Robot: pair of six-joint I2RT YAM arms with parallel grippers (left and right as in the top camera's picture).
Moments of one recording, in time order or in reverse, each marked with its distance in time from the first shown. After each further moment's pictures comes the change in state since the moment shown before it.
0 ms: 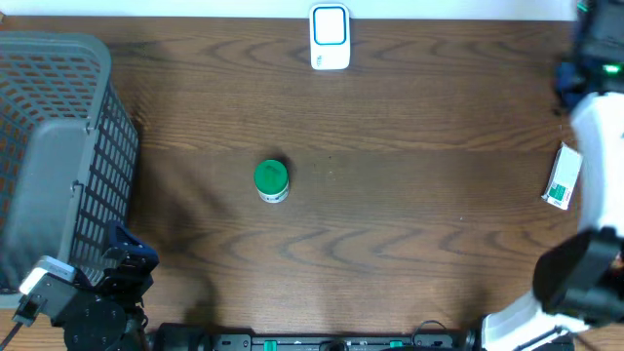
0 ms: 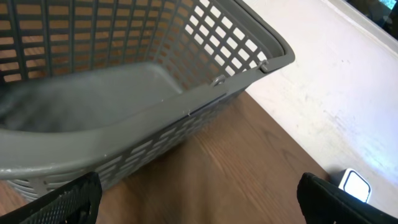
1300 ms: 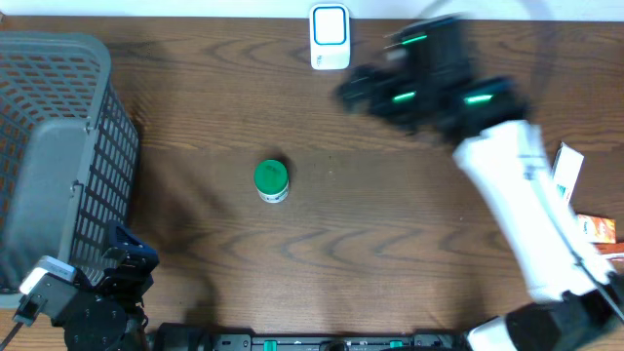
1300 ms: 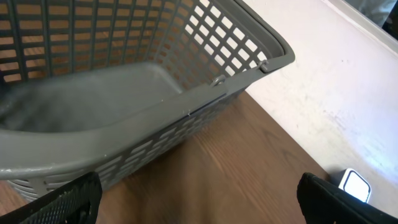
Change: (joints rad) left arm 0.000 0.000 0.000 0.000 0.000 0.000; right arm 0.769 -0.140 -0.013 -0.103 -0.820 0.886
